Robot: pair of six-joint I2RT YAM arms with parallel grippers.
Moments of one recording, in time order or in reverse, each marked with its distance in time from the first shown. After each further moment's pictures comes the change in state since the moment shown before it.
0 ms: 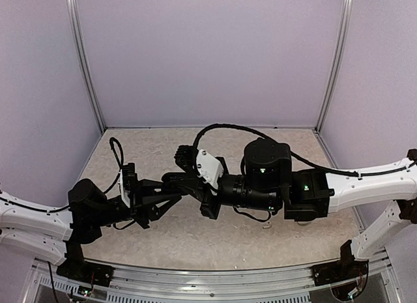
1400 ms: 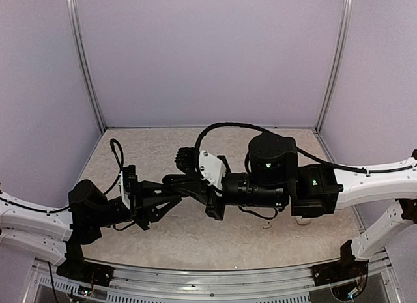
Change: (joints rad) left arm -0.005 -0.003 -0.007 -0.006 -0.003 0.003; right arm 0.008 -0.033 0.031 -0.093 -0.058 -0.051
